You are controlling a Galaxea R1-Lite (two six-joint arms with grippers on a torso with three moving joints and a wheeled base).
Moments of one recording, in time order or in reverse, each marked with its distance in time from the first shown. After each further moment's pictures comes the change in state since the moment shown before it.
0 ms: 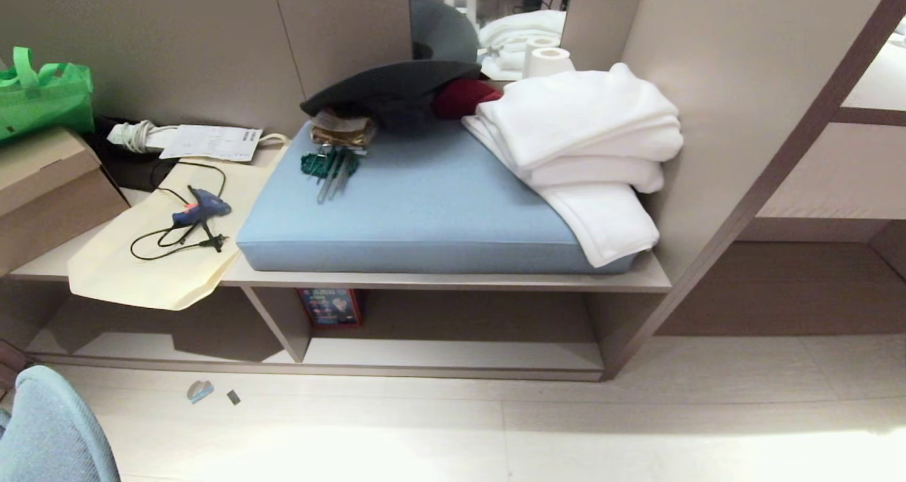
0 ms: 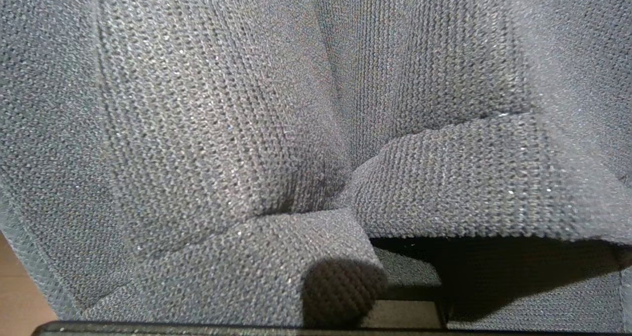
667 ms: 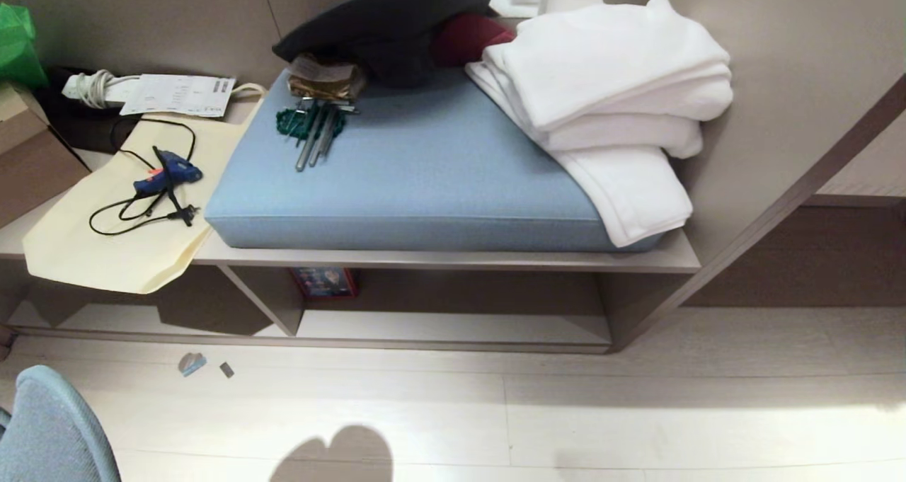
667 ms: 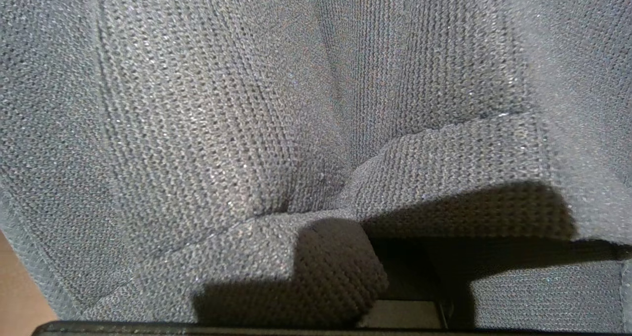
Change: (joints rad) left arm 0.000 0.000 0.000 0.000 0.000 0.001; right arm 0.000 0.000 0.000 0.000 0.000 -0.001
